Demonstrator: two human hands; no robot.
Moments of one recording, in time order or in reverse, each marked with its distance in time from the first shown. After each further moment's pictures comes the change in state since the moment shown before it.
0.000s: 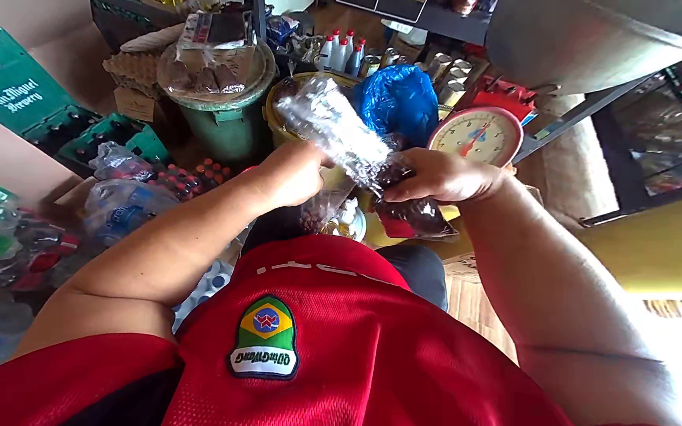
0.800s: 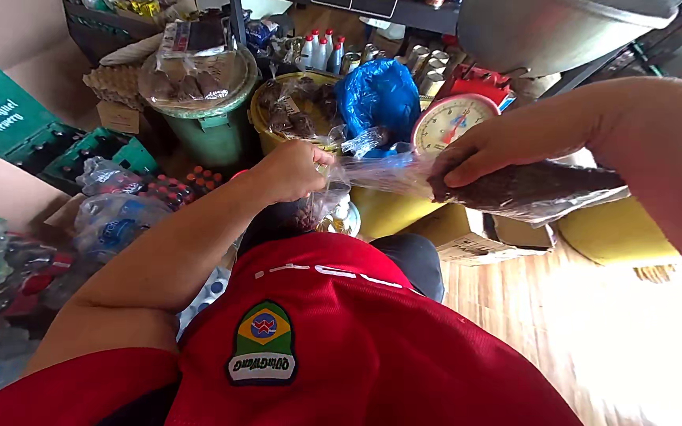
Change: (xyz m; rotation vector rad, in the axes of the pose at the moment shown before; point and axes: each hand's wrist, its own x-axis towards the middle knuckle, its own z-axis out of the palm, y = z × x) left_hand 0.010 0.017 0.000 -0.304 -0.172 -0.211; right_hand -0.057 -0.070 -0.039 -0.469 -0.118 0.730
